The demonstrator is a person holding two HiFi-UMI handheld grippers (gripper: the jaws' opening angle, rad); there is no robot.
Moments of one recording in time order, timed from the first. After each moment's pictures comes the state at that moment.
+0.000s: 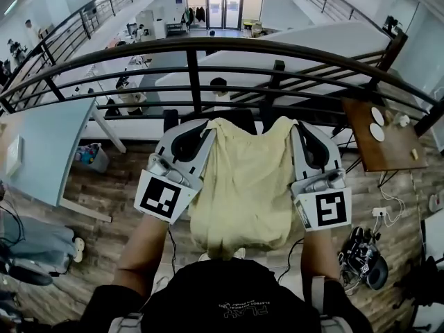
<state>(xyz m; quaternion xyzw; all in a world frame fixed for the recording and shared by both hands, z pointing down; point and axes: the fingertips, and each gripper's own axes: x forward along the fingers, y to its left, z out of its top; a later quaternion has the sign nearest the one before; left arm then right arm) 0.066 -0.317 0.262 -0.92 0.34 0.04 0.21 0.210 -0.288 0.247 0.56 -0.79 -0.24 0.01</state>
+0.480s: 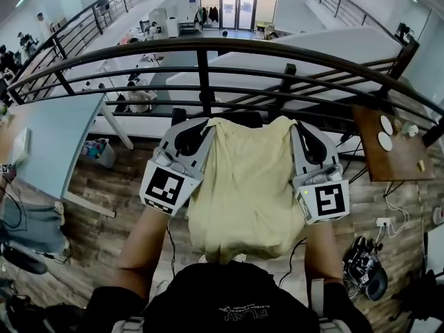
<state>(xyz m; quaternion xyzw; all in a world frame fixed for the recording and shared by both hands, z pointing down) 0.061 -0.354 0.290 -0.91 0.38 -0.02 0.19 0.223 -0.328 0.274 0.54 -0.81 -0.22 0.03</state>
